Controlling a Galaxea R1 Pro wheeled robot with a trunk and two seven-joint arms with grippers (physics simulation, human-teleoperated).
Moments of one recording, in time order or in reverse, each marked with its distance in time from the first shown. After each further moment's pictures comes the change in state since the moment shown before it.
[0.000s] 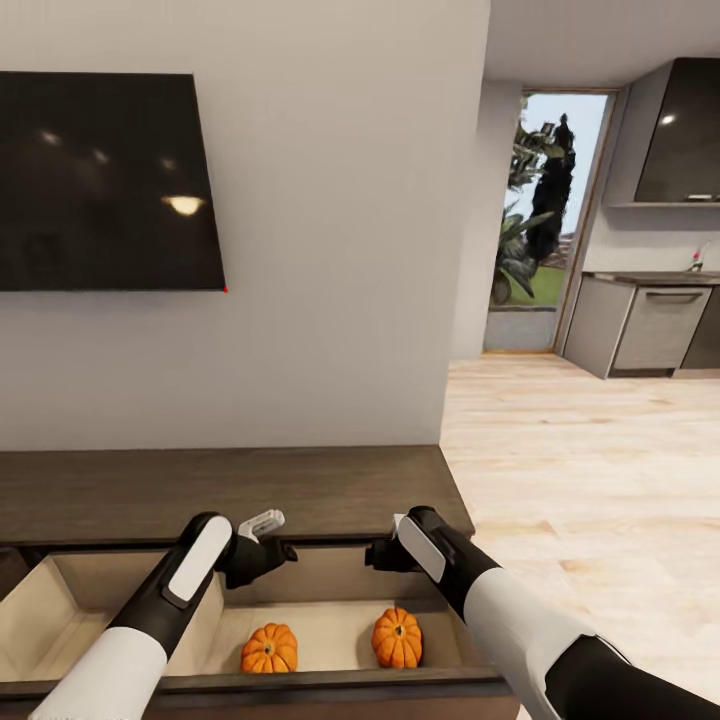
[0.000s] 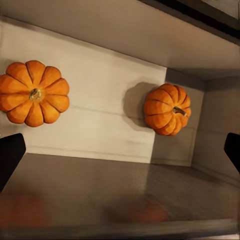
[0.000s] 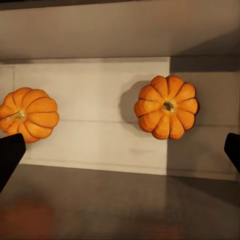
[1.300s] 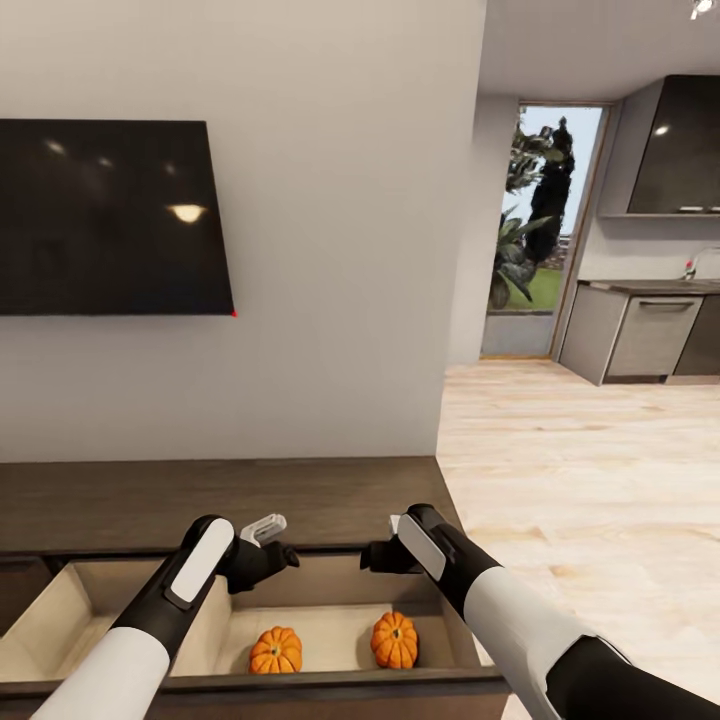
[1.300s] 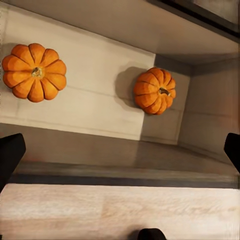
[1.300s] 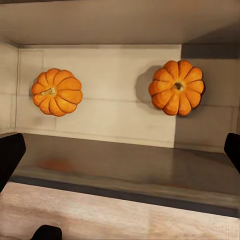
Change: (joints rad) left arm -0.001 -0.006 -0.003 0.026 0.009 0.004 0.000; right arm 0.000 -0.001 -0.001 -0.018 -0.005 0.058 0.032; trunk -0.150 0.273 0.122
